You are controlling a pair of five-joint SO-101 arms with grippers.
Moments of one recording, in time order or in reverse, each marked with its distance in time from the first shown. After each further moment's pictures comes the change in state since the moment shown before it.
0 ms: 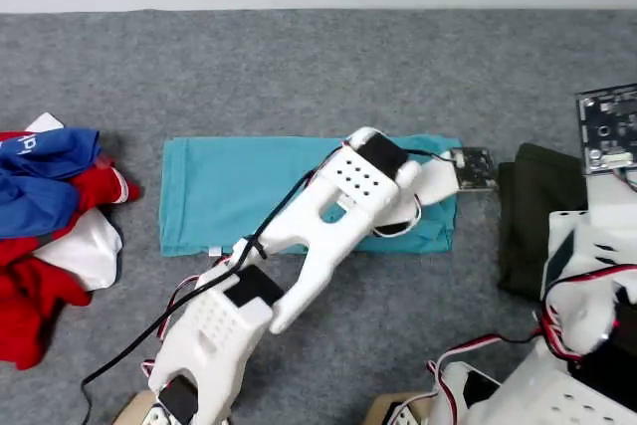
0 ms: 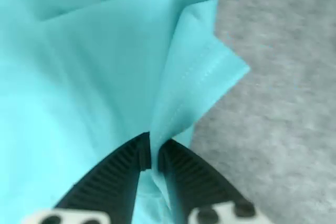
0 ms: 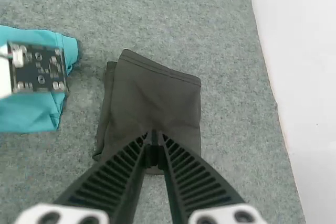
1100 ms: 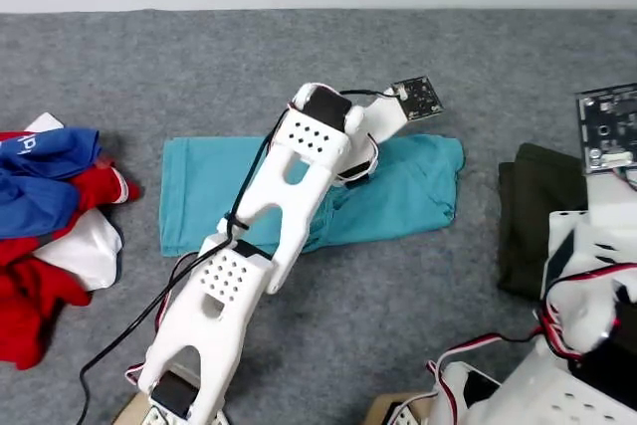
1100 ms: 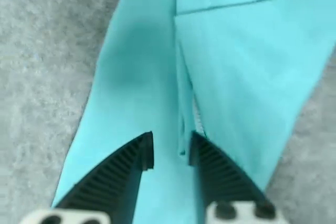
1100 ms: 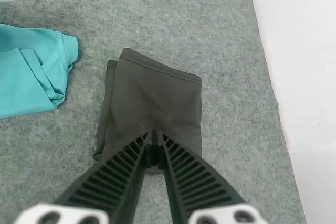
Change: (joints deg) left arm -12.3 17.3 -34.7 9.8 0.7; right arm 0.0 0.1 0.0 0.0 0.0
